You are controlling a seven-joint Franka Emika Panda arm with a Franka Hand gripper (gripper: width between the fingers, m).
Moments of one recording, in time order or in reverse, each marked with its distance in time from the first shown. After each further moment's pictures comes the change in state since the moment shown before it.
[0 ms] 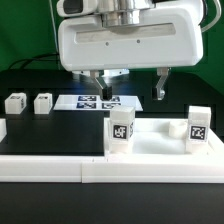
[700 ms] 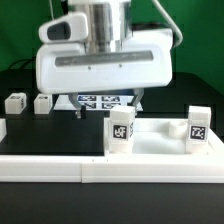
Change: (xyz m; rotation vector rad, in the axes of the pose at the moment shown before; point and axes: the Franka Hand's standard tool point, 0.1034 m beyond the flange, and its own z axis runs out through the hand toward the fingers) arm -0.031 0.050 0.045 -0.060 -0.091 -0.371
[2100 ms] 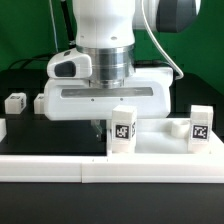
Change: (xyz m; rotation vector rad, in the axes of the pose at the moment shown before) arm -0.011 -0.001 0.039 -0.023 -0.057 0.052
